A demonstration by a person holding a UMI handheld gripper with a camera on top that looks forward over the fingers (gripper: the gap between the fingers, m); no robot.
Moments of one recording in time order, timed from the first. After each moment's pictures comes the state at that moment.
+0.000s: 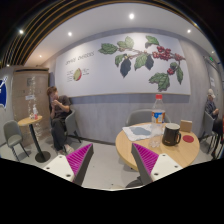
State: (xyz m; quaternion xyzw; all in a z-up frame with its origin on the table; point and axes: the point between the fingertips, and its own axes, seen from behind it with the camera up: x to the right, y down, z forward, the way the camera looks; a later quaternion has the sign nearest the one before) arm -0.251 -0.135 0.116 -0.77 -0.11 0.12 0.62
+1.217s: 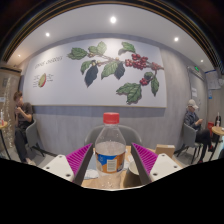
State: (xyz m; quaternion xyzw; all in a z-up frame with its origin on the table) arm -0.104 0.125 0.159 -0.73 -0.01 -0.02 0.68
